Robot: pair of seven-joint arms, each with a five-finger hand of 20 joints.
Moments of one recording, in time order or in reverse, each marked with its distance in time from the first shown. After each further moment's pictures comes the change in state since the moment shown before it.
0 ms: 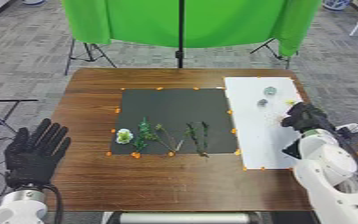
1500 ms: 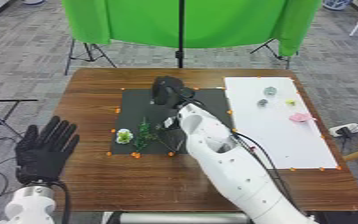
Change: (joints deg) left arm -3.4 1.3 3.8 1.0 -0.9 -0.2 0.8; right arm 29.0 -25.6 -33.4 24.1 -4.3 9.5 -27.2
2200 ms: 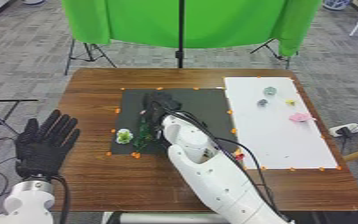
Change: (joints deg) left arm -0.8 1.5 -0.5 0.1 0.0 -0.5 -0.4; right arm -1.7 -4.5 -1.9 1.5 -8.2 -7.8 7.9
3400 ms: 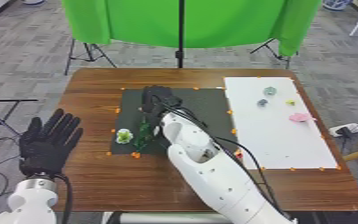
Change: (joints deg) left arm -1.4 0.0 1.1 0.5 0.0 0.1 -0.4; right arm 0.8 1.2 -2.0 -1.0 2.9 5.9 1.1
